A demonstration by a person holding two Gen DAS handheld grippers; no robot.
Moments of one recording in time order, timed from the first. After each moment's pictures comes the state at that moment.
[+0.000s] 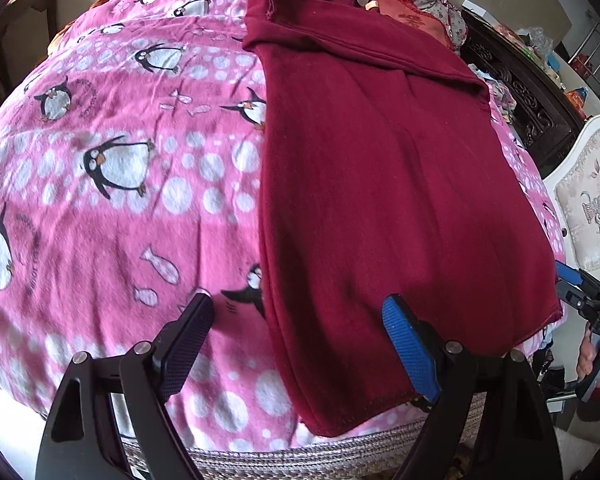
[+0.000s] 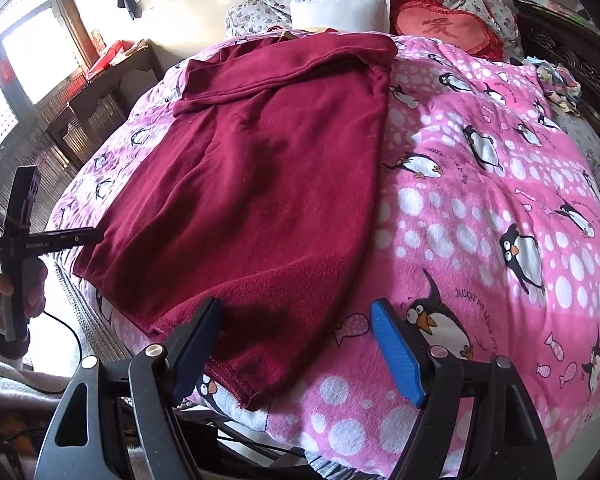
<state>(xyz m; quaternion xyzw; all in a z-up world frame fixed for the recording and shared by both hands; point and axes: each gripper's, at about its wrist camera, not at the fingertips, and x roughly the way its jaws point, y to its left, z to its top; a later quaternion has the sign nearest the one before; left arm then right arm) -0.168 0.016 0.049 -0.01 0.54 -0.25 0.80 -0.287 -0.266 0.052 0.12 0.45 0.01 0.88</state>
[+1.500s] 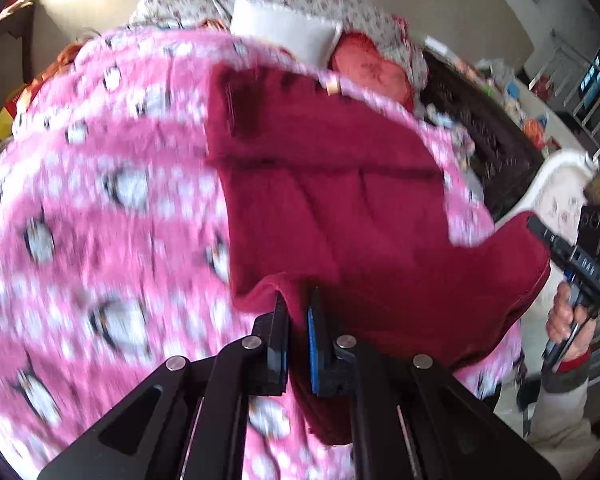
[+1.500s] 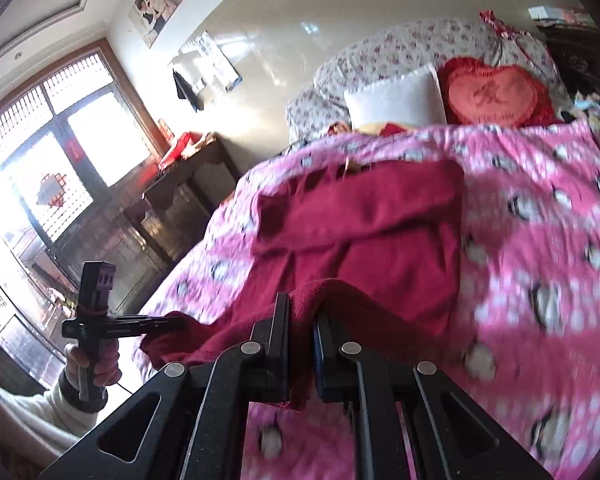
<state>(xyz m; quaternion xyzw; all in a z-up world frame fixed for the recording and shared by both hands) -0.088 0.003 0.135 -0.05 0.48 -0.31 0.82 -0.205 -0.310 0.150 0.22 0.27 0.12 0.93</state>
